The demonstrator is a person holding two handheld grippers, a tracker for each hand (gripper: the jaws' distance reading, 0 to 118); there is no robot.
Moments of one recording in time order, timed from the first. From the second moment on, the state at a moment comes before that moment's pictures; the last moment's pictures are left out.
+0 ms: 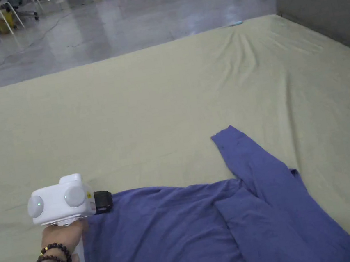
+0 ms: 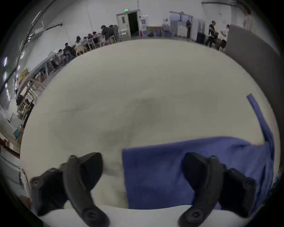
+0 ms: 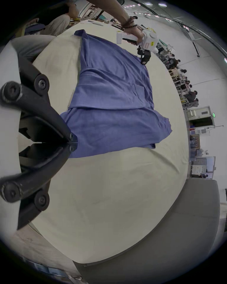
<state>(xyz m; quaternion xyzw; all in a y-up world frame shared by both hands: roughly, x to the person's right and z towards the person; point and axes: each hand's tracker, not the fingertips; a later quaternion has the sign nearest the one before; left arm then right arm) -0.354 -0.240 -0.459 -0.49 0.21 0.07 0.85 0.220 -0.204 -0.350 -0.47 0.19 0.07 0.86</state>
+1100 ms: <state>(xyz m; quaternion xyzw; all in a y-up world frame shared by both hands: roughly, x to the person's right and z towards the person) -0.330 -0.057 -0.341 -0.29 0.14 0.10 0.94 0.219 -0.157 -0.372 -0.40 0.20 0.03 0.89</state>
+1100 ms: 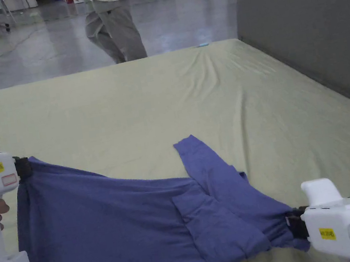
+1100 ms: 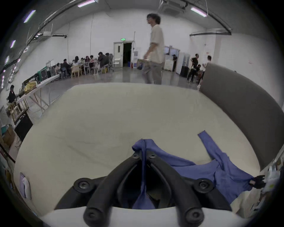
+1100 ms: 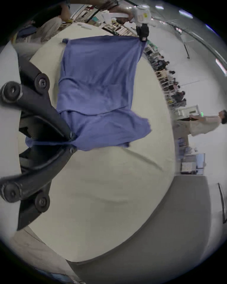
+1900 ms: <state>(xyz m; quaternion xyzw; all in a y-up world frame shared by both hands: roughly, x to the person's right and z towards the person) -0.429 0.221 -0.386 -0.08 0.25 0.12 0.96 0.122 0.244 -0.659 -0.17 0.20 0.01 0.97</state>
